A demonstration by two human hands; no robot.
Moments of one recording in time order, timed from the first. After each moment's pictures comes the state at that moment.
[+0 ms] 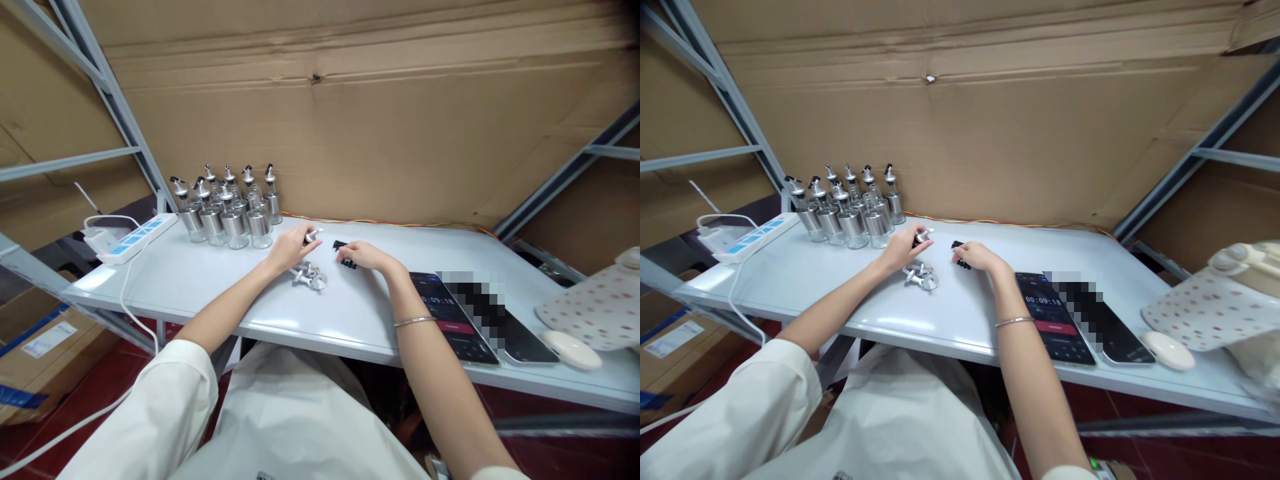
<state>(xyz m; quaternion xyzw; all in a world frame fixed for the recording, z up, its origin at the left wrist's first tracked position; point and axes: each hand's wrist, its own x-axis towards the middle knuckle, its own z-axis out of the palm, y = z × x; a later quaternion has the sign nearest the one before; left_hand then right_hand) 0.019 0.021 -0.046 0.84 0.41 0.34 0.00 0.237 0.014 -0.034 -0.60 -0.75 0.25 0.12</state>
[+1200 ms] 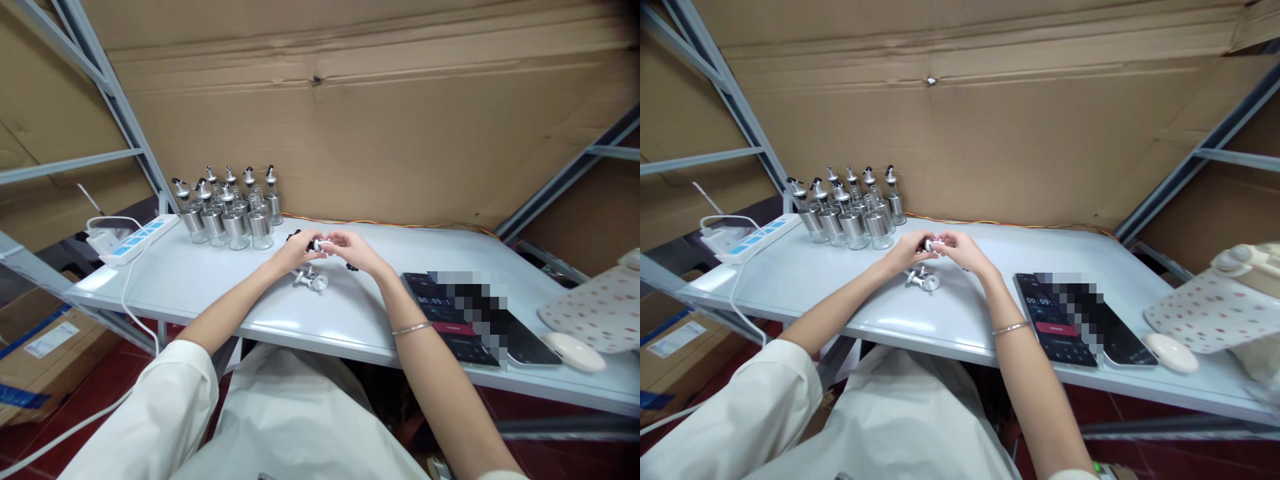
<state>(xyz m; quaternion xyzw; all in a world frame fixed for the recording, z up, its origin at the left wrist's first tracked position) 0.022 0.029 -0.054 0.87 0.30 0.36 0.13 0.209 -0.004 -0.024 -0.43 -0.71 0.39 0.39</state>
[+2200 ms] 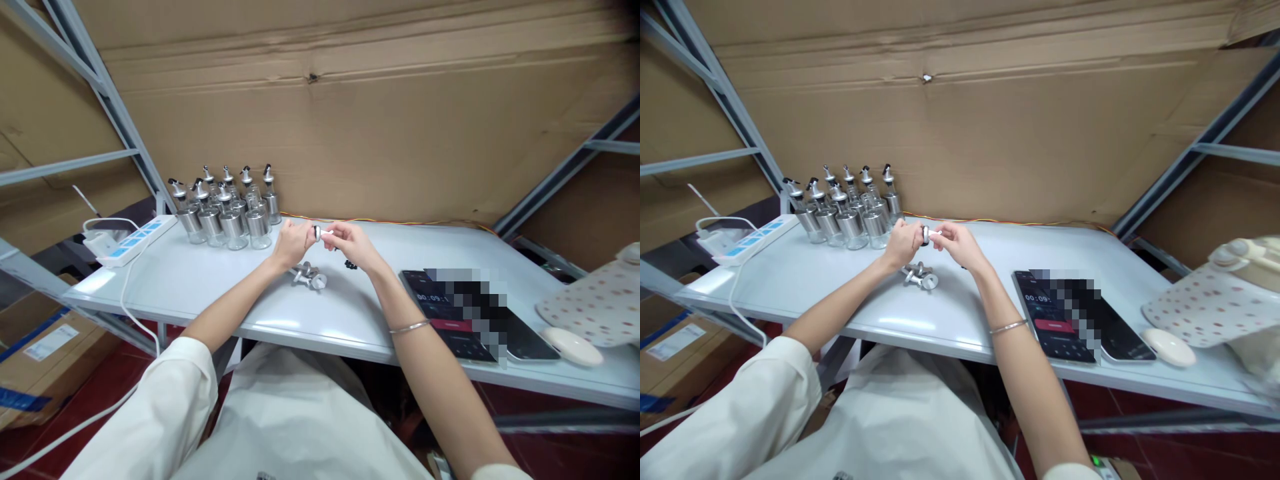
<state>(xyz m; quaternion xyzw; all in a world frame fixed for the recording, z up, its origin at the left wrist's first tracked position) 0.029 0.028 -0.039 0.84 0.38 0.36 -0.13 0.200 -0.008 -0.017 -0.36 -0.72 0.37 0.47</state>
